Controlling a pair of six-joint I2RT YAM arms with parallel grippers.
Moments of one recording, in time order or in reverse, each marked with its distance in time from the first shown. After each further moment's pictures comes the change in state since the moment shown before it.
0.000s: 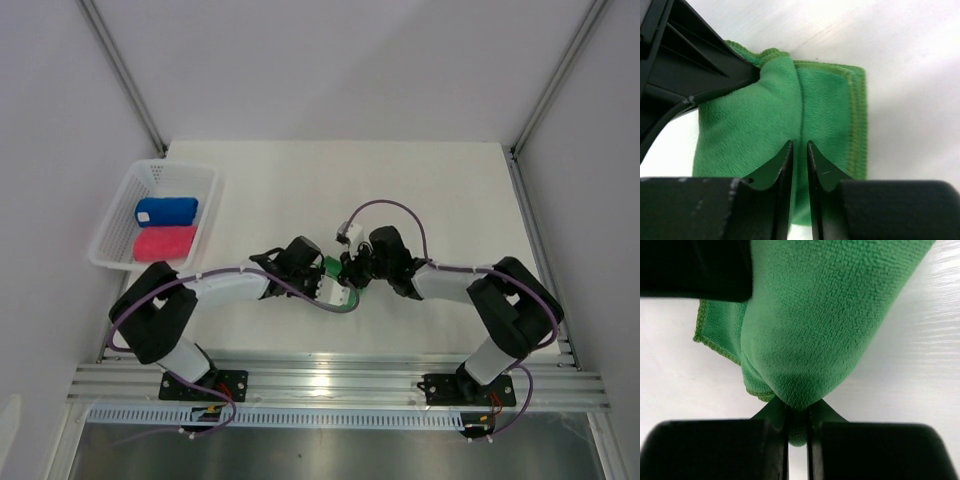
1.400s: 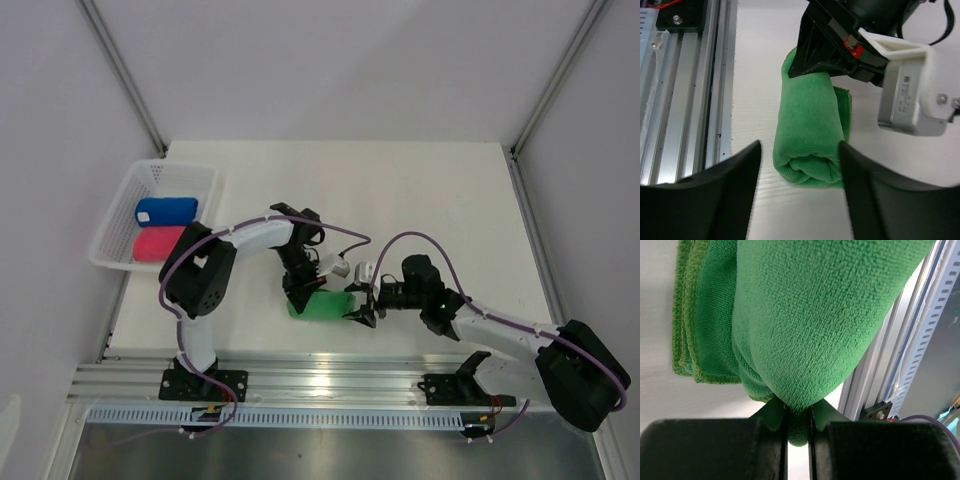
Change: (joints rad) left arm 0.162 0.367 0.531 -0.921 0.460 -0.235; right arm 0.024 -0.505 -0.306 0.029 -0.344 -0.280
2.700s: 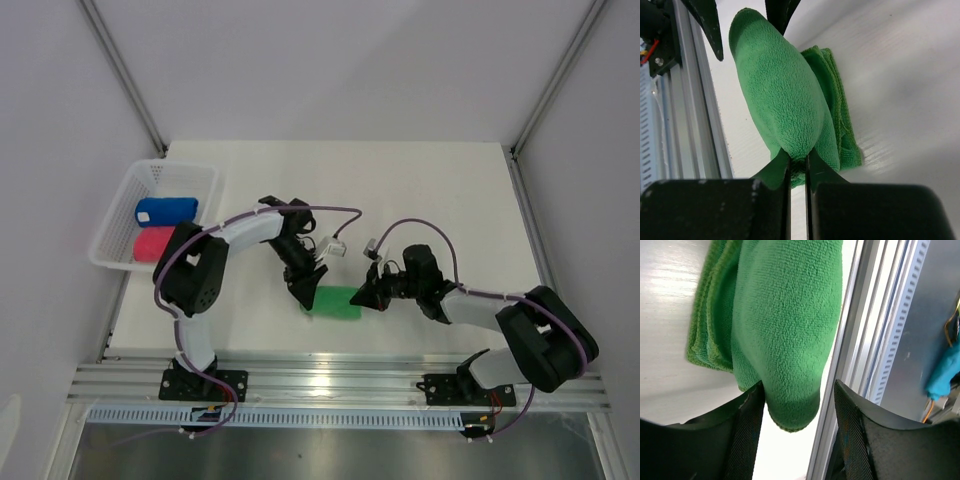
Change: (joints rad) left arm 0.077 0.000 0.029 0.015 0.183 -0.099; right arm -0.135 0.254 0.010 0.097 0.004 0.387
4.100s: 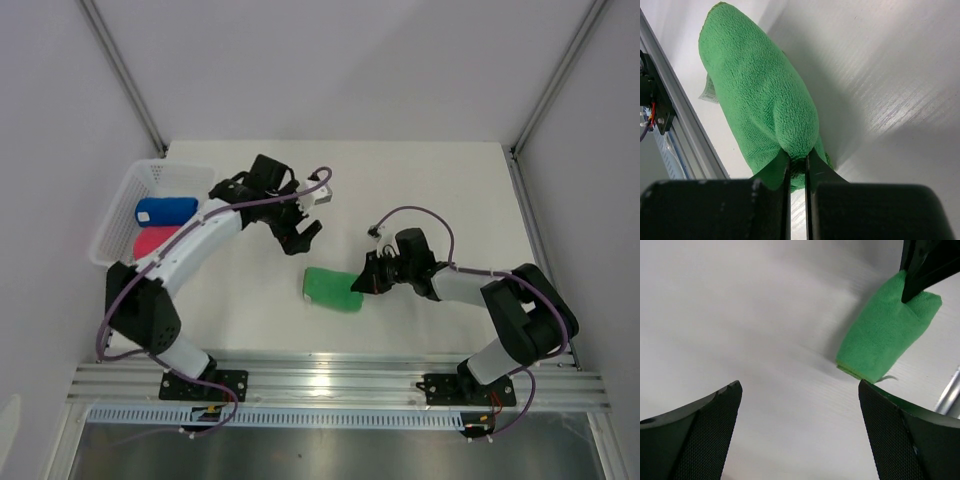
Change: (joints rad) left arm 0.065 -0.314 0.049 0.335 -0.386 -0.220; right arm -0.066 0.166 0.183 -0.201 0.107 0.268
